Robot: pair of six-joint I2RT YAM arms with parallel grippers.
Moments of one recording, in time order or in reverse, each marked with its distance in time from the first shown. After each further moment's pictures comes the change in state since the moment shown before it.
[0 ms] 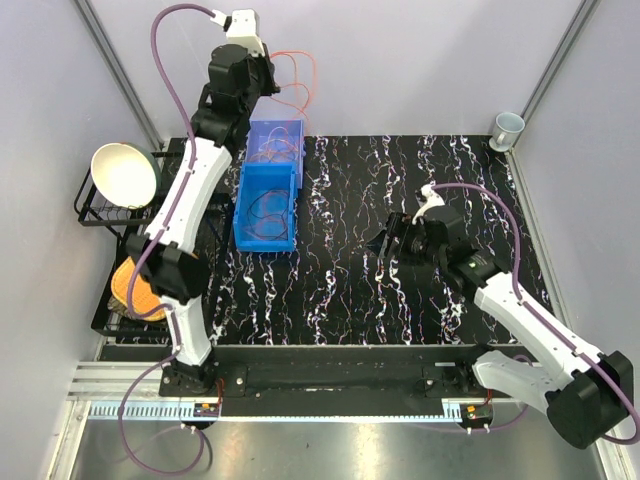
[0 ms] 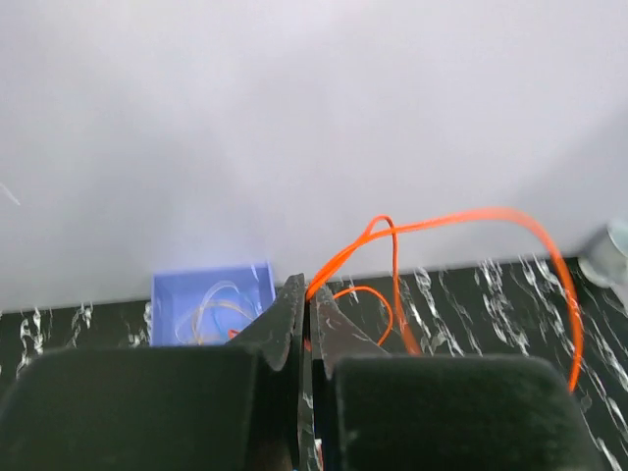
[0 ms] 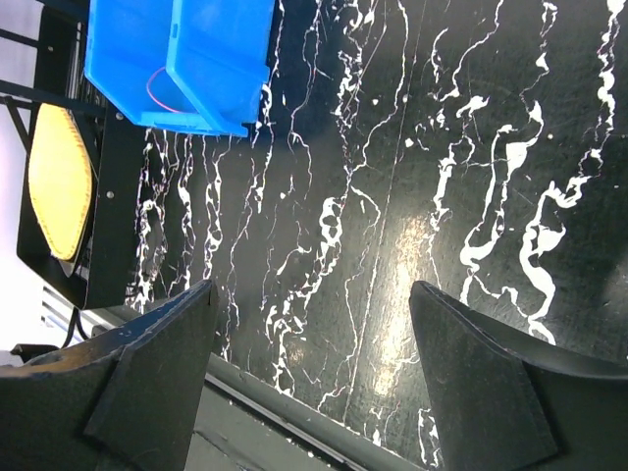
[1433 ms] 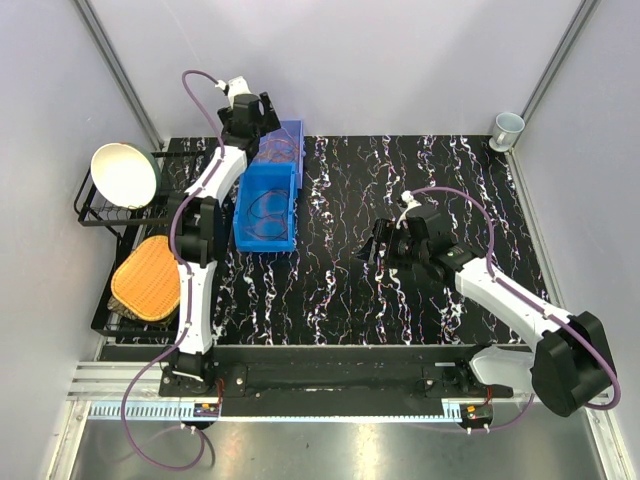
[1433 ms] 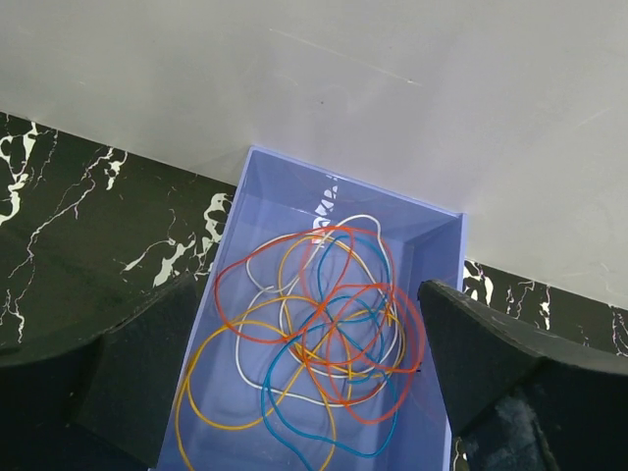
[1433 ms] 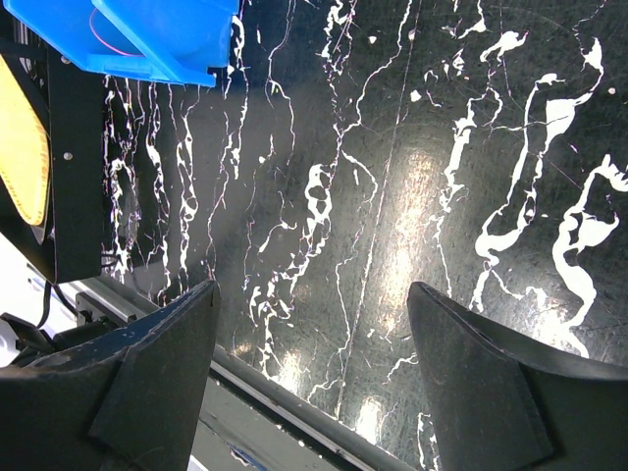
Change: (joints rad) left arm 0.174 0.497 -0.021 0.217 -0.158 -0.230; right arm 0.000 0.190 -0.031 0.084 -0.107 -0.003
